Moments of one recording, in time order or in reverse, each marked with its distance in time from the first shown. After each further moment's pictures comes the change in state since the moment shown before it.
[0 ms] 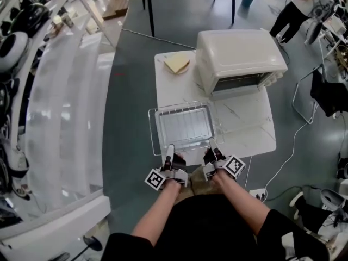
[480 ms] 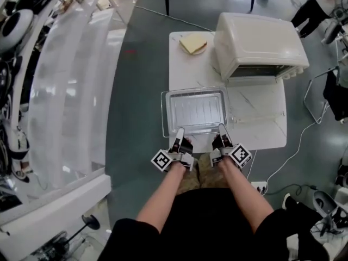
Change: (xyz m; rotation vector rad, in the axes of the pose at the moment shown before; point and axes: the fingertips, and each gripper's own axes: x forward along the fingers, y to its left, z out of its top) left arm 0.000 0.071 0.016 0.018 0.037 0.078; right arm 0.028 -0.043 -0.011 -0.127 0.026 -0.011
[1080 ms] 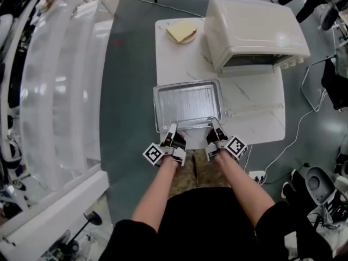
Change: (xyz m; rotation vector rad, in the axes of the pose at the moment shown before) left arm 0.013 0.053 -0.004 -0.076 0.060 0.113; right arm 0.010 -0.062 -0.009 0.104 0.066 -0.109
